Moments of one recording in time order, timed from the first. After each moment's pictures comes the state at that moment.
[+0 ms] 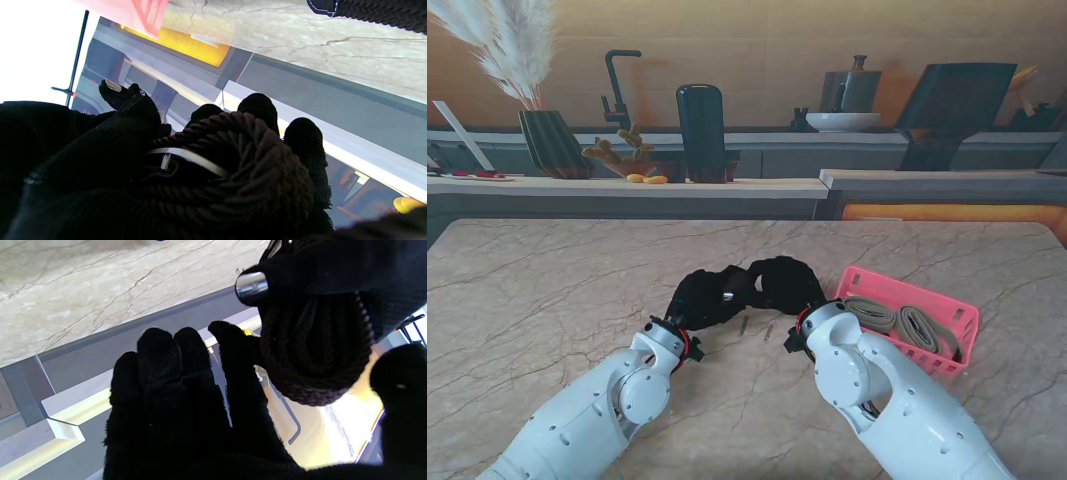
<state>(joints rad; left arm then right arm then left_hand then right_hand) 1.27 -1.21 -0.83 -1.24 0.72 -0.24 0.52 -1.38 -1.15 0.94 -1.57 -0.62 0.06 -0.18 0.77 -0.48 0.63 -0.11 0.58 0.21 0.69 0.38 1.16 0.08 1.11 0.78 1.08 0.20 1.17 0.69 0.54 0.33 1.38 0.63 0.19 -0.51 0.62 -0.12 0.91 0.11 0.52 0.62 1.01 0.27 0.79 0.51 0.93 0.25 1.04 0.81 0.44 0.28 1.18 0.72</state>
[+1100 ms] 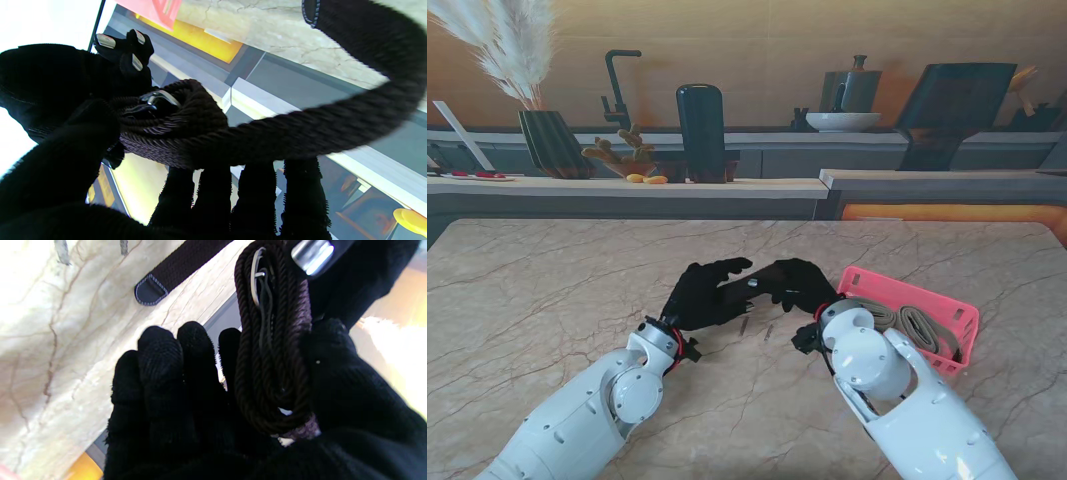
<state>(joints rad) 1.29 -1.21 -0.87 -1.22 0.67 -0.34 0.51 -1.44 -1.18 1.08 -1.61 -0.22 0.19 -0.04 0.50 -0.48 0.61 -0.08 0.36 0.10 0.49 0.36 0.58 0.14 0.45 0.48 0.54 0.26 0.60 0.60 0.17 0.33 1.04 0.55 0.62 -0.49 0.53 -0.21 0.83 0.12 0.85 0.34 1.09 0.21 0.80 0.49 0.97 0.24 1.05 0.78 0.45 0.26 1.19 0.70</state>
